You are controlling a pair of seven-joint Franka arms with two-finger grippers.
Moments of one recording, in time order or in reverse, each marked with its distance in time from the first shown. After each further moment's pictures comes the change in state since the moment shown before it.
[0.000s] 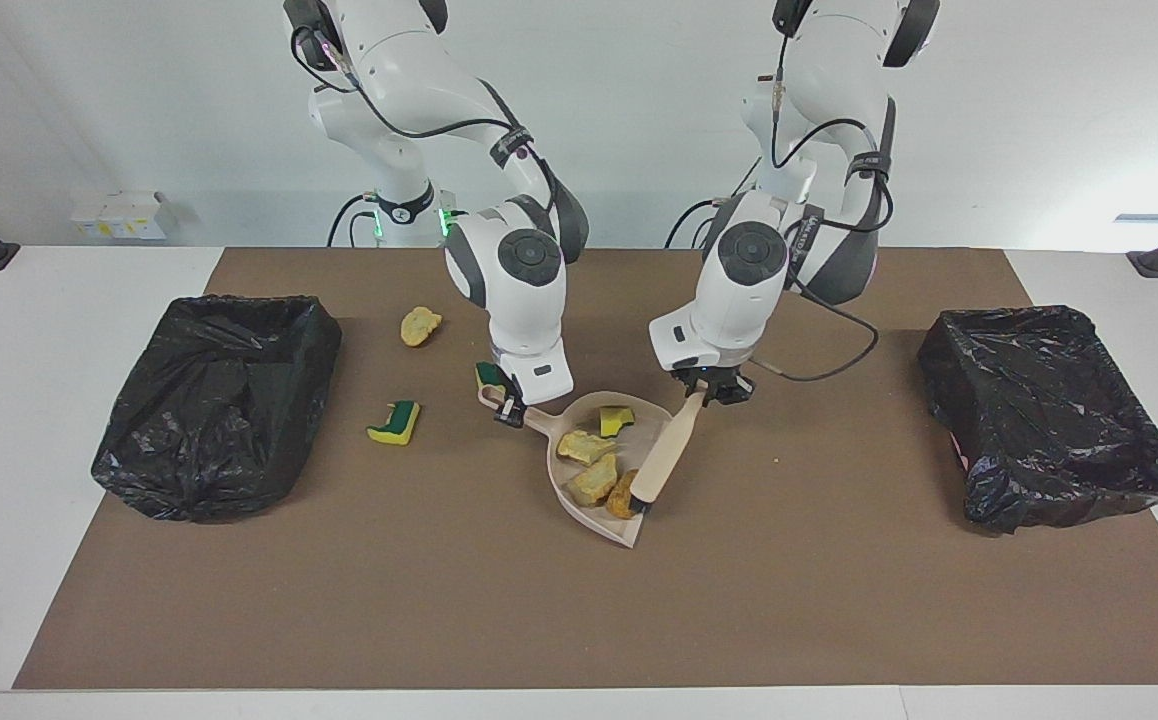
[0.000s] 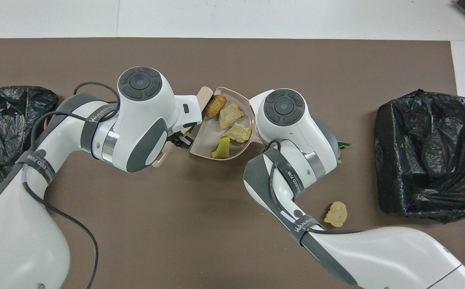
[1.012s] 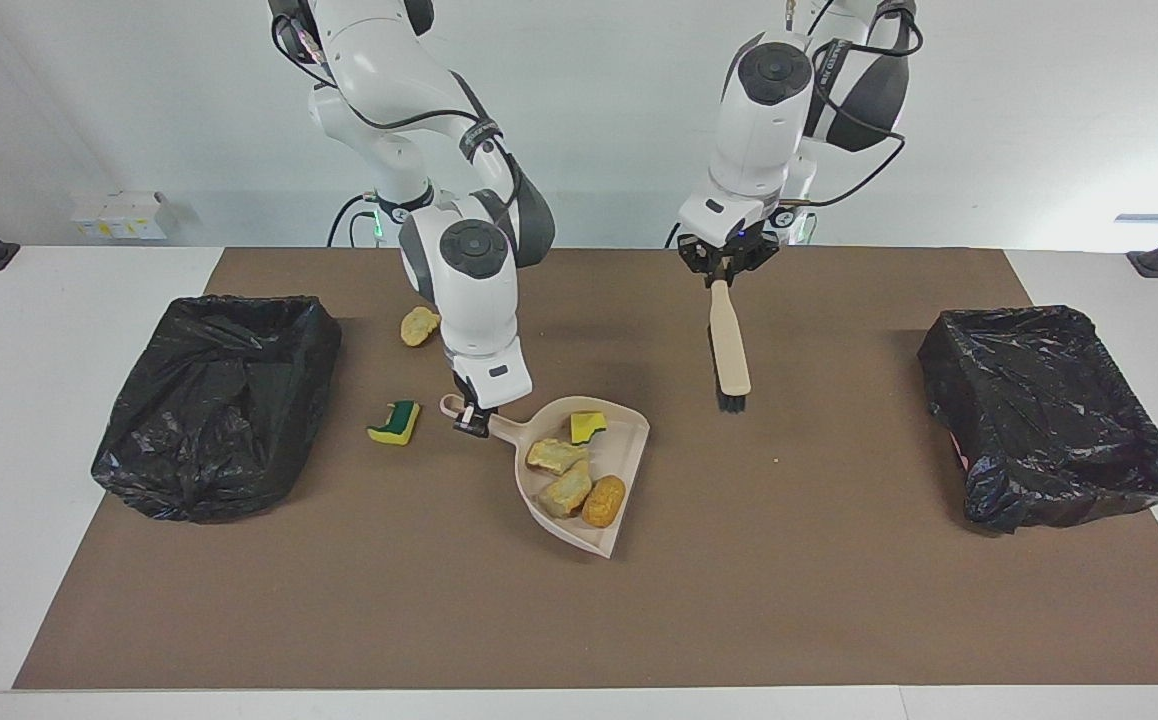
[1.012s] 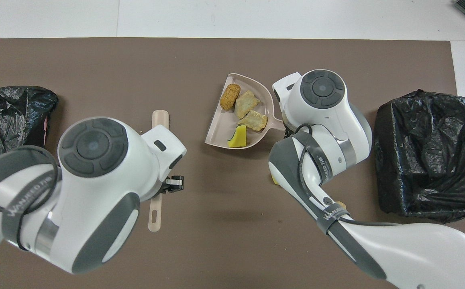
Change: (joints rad) left arm -0.032 -0.436 -0.004 -0.322 -0.088 -0.107 -0.577; right arm -0.105 -0.039 -0.002 0.048 0.022 -0.024 -0.204
